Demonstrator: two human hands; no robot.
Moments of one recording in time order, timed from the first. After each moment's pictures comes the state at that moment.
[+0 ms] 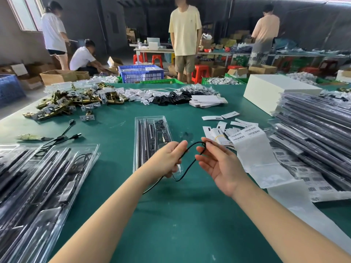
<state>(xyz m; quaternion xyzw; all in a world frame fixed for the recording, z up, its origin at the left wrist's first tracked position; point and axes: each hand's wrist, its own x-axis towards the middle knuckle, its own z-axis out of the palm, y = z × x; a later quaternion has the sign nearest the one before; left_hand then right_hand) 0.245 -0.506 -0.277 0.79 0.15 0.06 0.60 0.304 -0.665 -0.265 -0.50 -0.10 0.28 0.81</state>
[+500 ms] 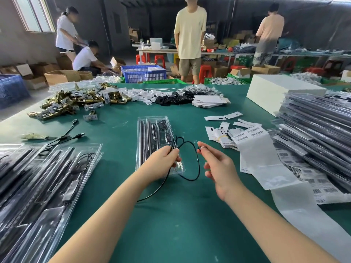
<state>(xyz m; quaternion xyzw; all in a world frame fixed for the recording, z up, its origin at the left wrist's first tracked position) 0.237 -0.489 -0.288 0.85 0.17 0.11 0.48 0.300 -0.651 -0.284 -0.63 -0.10 0.19 0.74</state>
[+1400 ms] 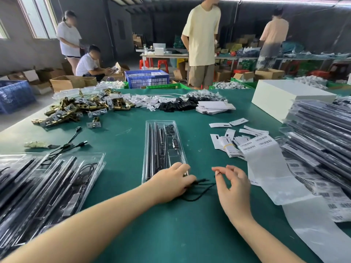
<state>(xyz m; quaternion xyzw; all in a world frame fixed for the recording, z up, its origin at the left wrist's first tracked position) 0.254 -0.481 -0.321 0.99 -0.08 0.03 -0.08 0.310 -0.665 -0.330 -0.82 -0.19 -0.11 0.53</state>
